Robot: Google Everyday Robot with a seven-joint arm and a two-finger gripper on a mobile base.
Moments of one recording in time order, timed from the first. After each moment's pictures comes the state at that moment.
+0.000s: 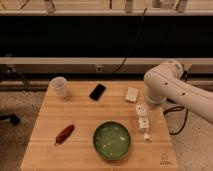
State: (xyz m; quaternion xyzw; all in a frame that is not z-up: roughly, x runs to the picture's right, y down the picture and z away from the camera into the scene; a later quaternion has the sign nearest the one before) arm 0.217 0.102 0.692 -0.28 0.01 -0.06 0.96
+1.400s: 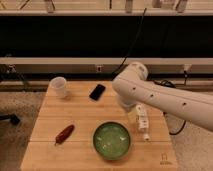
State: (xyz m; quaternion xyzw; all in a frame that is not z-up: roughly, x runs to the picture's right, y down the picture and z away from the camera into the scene) arm 0.086 0.109 0.696 -0.26 -0.05 -0.24 0.93
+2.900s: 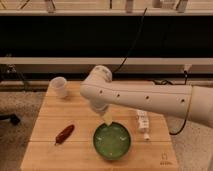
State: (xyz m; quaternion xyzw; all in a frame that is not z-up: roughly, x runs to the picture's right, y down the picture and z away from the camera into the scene) arm -0.029 0.127 0.701 -0.26 -0.11 -0.36 0.89
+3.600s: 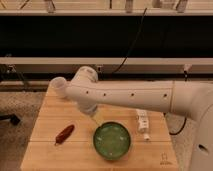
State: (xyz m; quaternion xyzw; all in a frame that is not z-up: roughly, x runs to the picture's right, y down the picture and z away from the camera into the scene) arm -0.074 0.136 0.697 -0.26 -0.13 -0.42 0.86
